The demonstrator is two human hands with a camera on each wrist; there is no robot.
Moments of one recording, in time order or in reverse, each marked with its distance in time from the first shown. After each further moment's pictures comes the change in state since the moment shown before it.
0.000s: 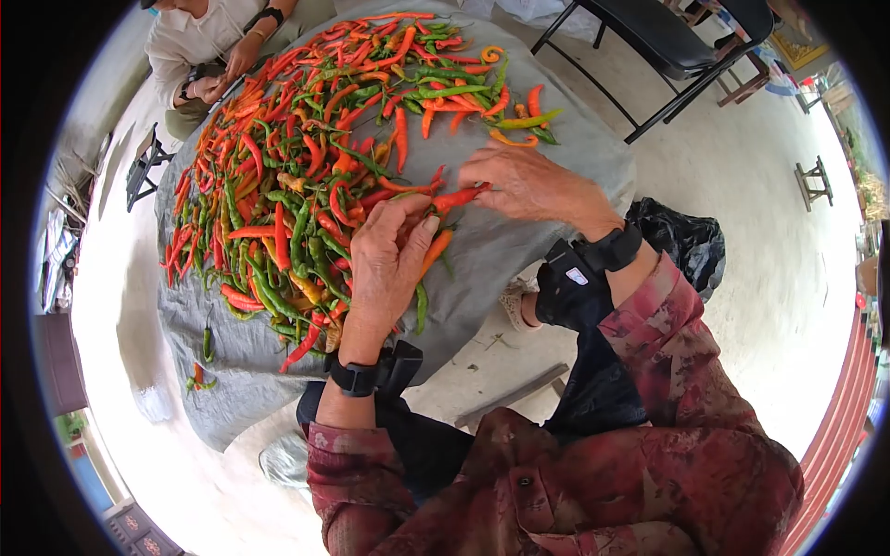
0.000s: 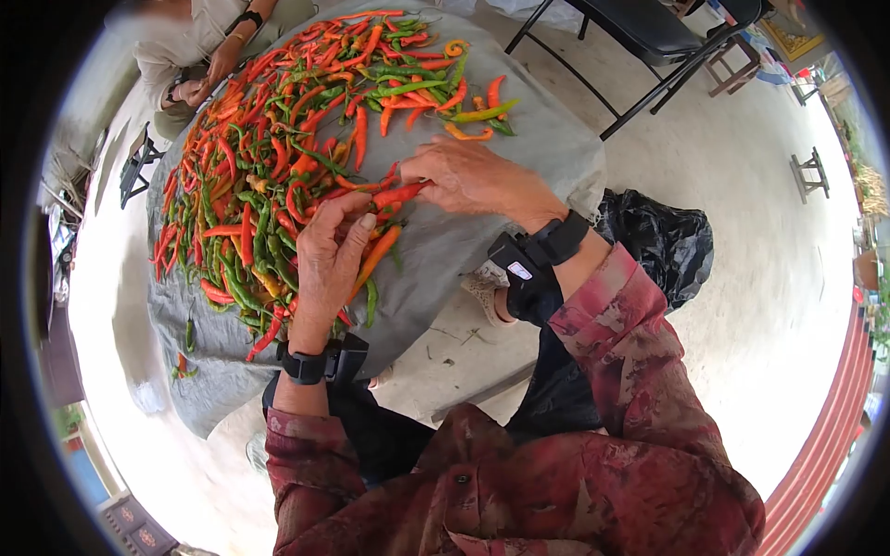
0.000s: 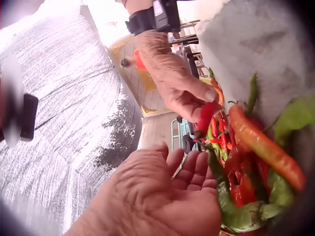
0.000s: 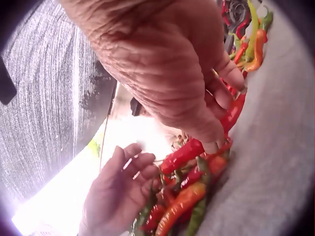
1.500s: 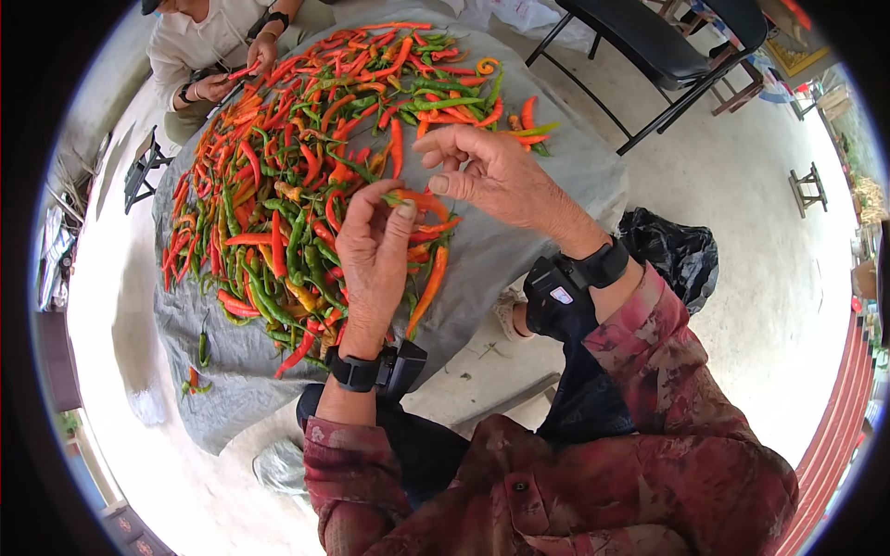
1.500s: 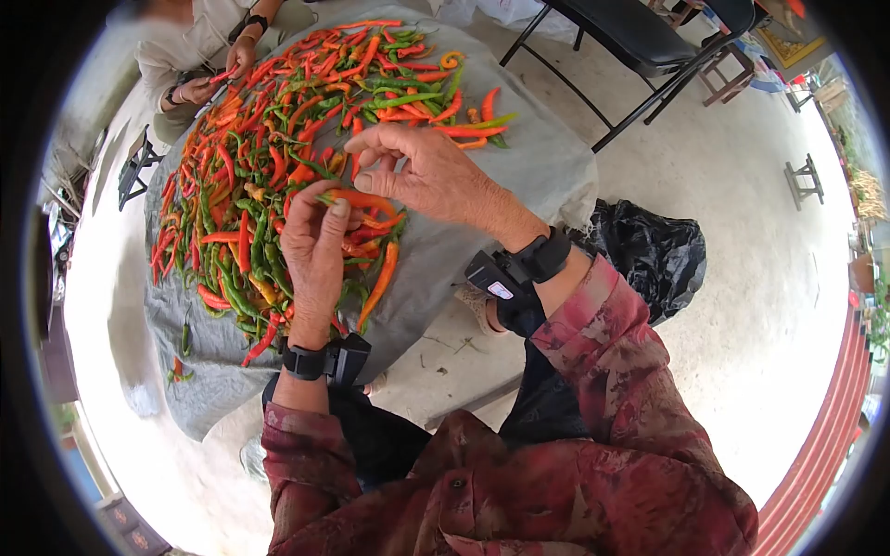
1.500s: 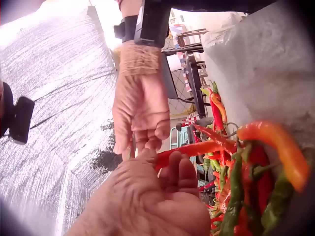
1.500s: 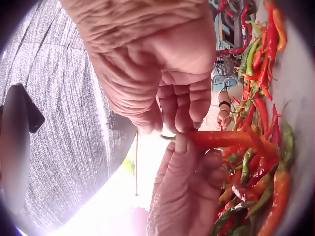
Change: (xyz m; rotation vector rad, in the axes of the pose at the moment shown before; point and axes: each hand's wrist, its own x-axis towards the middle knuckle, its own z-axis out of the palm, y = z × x) left_hand 0.010 0.005 0.008 -0.438 0.127 -0.167; right_hand 0.016 -0.026 -0.005 0.670 0.315 0.044
